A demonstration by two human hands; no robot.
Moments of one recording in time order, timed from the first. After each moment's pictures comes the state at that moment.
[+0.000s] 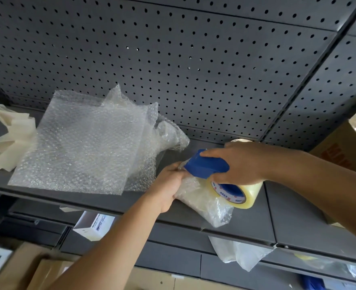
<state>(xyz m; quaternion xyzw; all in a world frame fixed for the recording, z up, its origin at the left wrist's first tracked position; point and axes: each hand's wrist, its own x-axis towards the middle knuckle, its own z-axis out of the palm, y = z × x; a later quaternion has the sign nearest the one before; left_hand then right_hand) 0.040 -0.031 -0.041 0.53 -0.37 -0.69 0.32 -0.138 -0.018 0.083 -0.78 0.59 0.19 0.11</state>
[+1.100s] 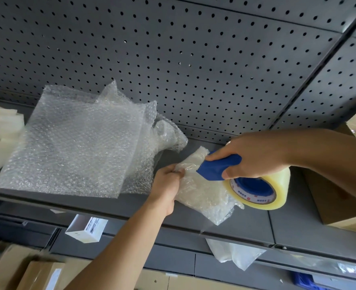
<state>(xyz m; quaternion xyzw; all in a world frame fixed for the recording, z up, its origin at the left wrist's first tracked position) 0.037 -0.030 -0.046 0.56 -0.32 -0.67 0.37 -0.140 -0.033 0.117 -0.78 0.55 0.23 0.19</state>
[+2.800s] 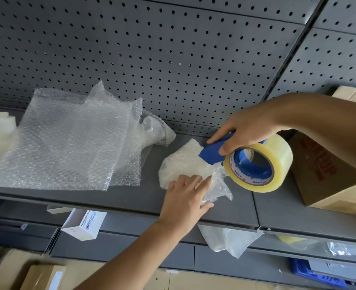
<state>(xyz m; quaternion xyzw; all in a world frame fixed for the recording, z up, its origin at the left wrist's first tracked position) 0.002 0.036 -0.087 0.41 -0.86 0.01 0.30 -0.157 -0.024 0.157 -0.72 0.61 0.24 0.23</state>
